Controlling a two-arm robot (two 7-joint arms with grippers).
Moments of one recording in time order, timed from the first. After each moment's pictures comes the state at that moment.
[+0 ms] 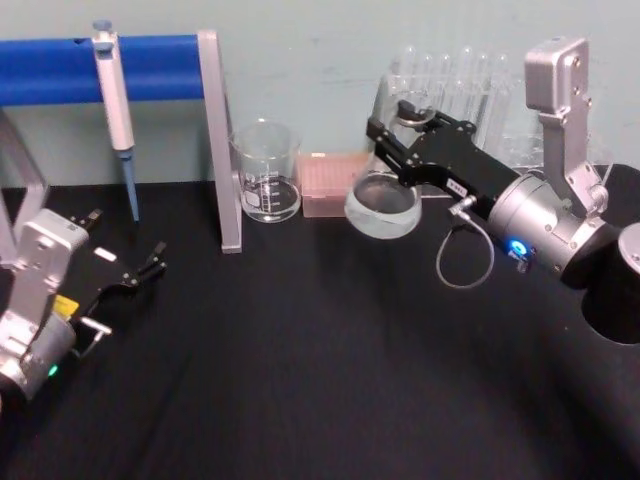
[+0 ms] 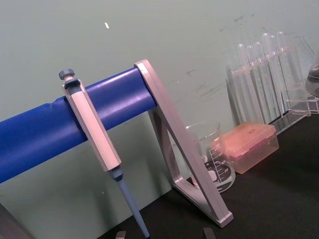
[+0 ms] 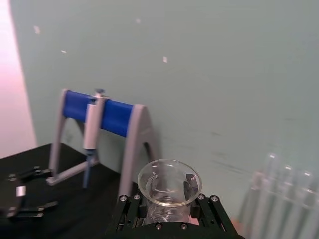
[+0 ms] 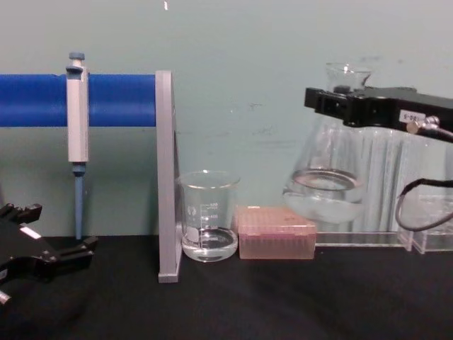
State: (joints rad) left arm -0.20 0.60 0.45 -1.41 -0.25 -0.12 0.03; right arm 0.38 0.41 -0.40 -1.56 0.47 0.10 0.29
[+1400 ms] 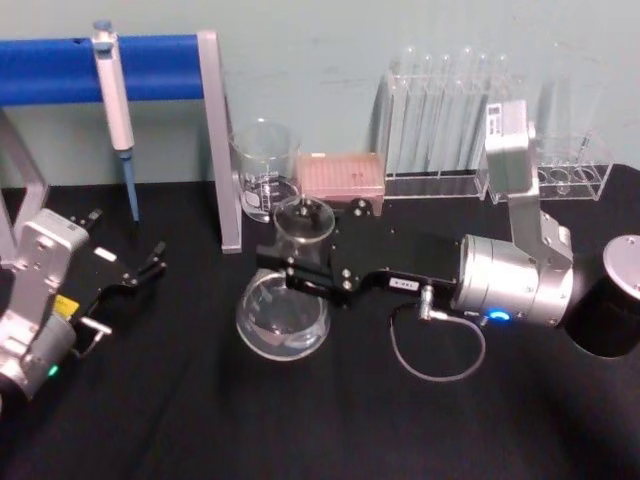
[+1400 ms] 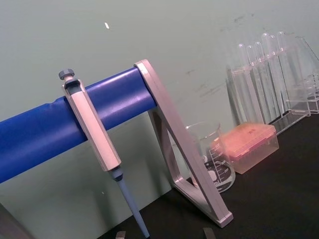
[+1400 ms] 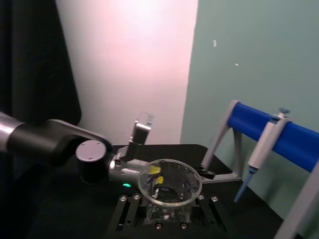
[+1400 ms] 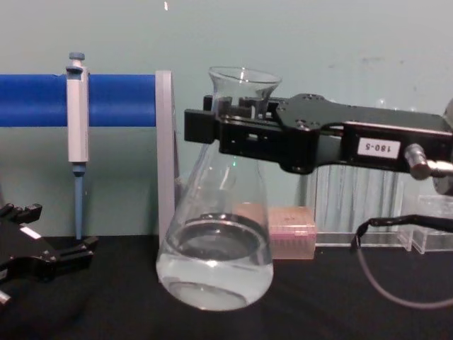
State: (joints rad) left arm -0.20 0.60 0.45 -1.41 -0.25 -0.12 0.03; right arm 0.44 0.52 -0.60 -1.61 0.62 -0.02 0.80
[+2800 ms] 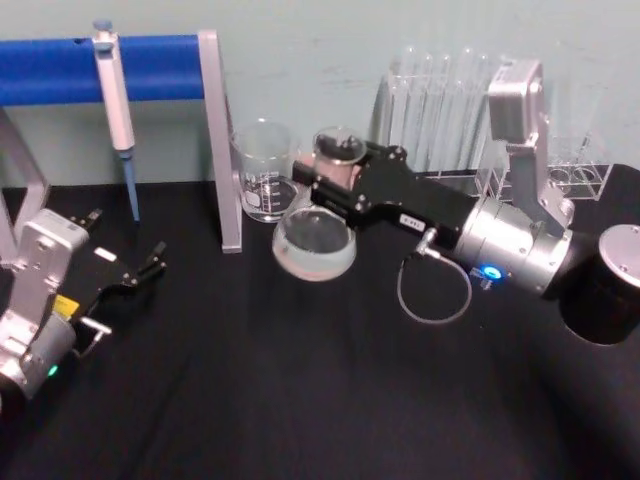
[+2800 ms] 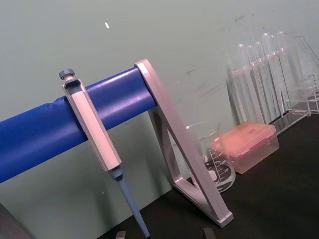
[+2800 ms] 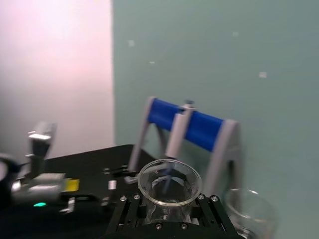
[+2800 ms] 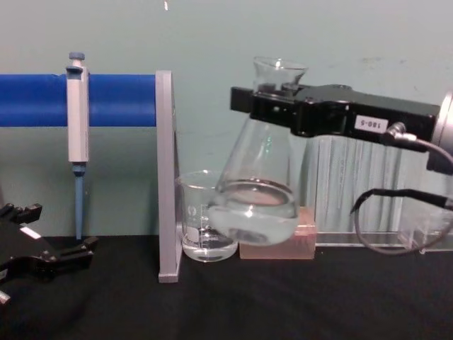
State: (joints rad) left arm -0.20 0.60 0.45 -1.41 -0.25 -0.12 0.03; right arm 0.45 0.47 -0.56 -1.54 0.60 0.00 0.55
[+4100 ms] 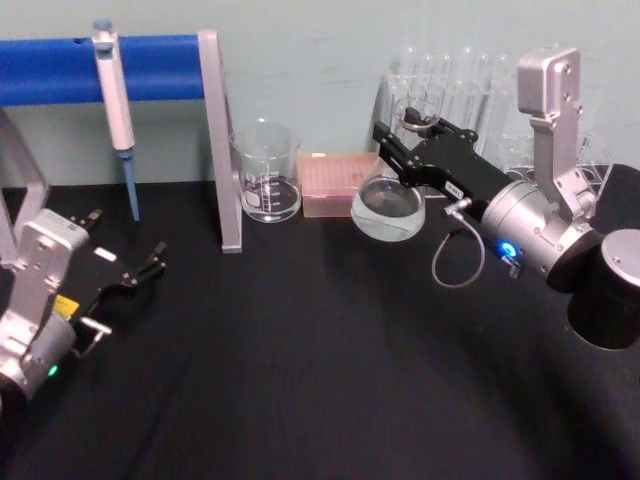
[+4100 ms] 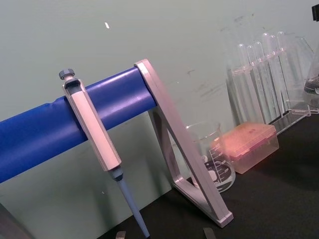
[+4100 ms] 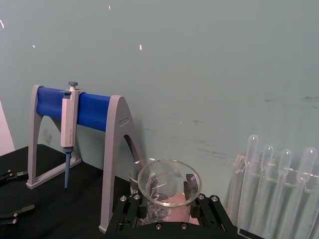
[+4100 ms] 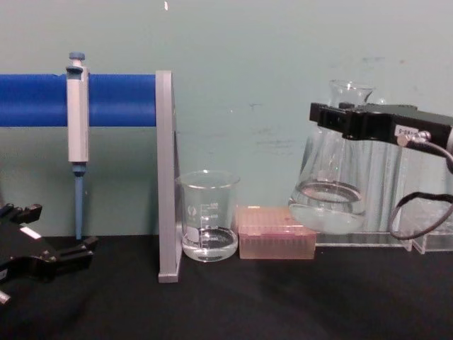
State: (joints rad) left arm -0.20 0.60 0.45 -1.41 -0.25 -0.12 0.03; right arm 0.38 0.36 -0.39 -1.51 0.46 0.11 0.23
